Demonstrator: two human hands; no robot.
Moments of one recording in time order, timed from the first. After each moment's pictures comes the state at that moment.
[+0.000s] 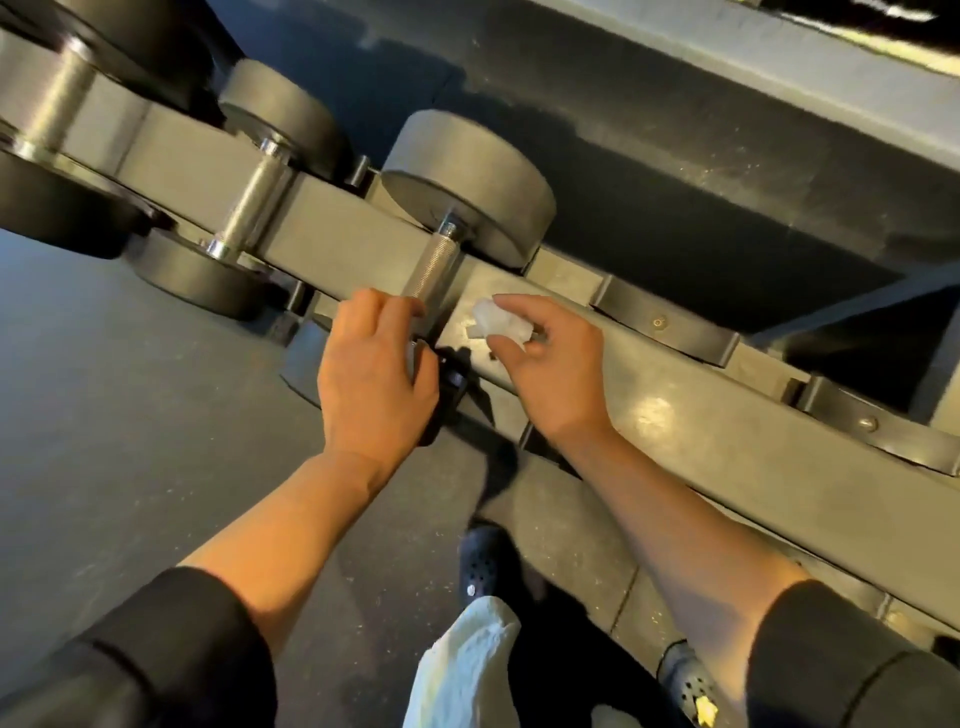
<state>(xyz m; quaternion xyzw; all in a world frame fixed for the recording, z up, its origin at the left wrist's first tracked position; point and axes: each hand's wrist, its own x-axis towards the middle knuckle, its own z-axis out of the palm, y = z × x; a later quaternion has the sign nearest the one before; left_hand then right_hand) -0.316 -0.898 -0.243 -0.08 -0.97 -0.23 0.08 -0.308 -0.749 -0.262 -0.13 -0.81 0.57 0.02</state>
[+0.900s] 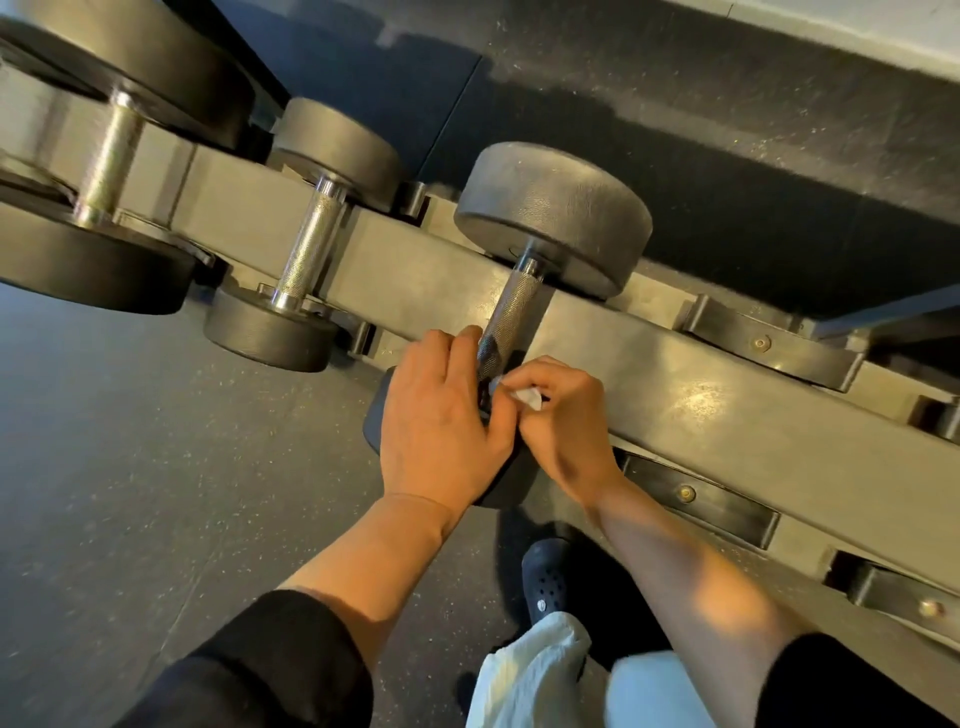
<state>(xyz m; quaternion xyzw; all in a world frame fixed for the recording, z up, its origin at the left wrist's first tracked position) -0.351 -0.931 -0.261 -0.13 -0.97 -0.20 0.03 -0.331 -0.817 -0.304 -0.16 -0.75 0.64 -0.03</state>
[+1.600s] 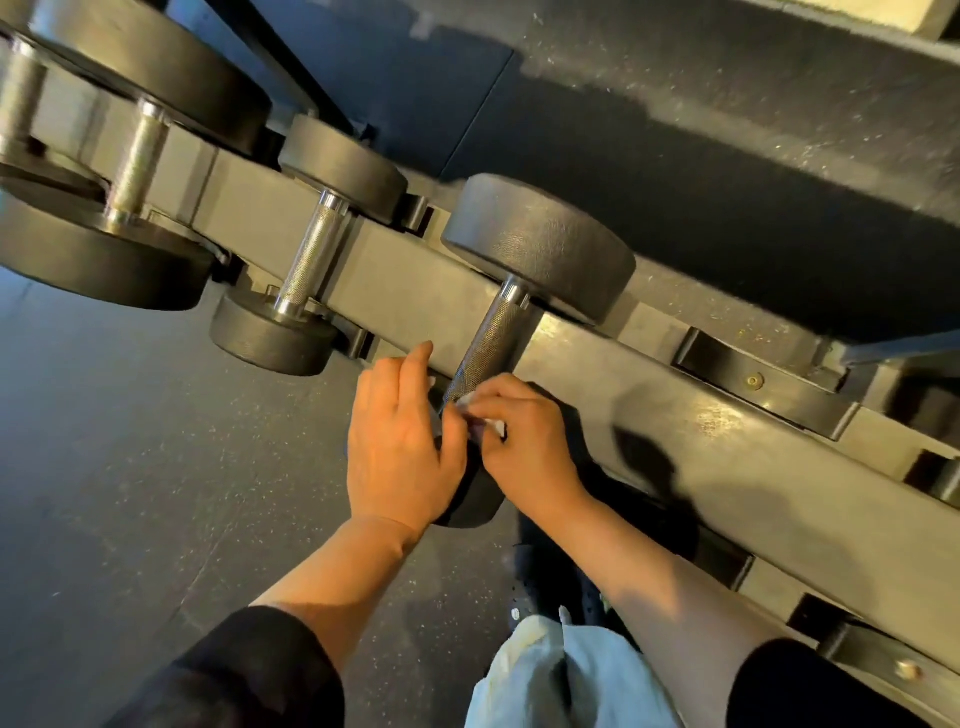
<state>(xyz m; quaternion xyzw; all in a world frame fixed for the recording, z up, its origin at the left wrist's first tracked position) -0.351 -0.927 -0.258 -0.06 -0.98 -0.17 0.04 -0.338 -0.808 -0.304 0.02 -0.82 0.56 -0.04</state>
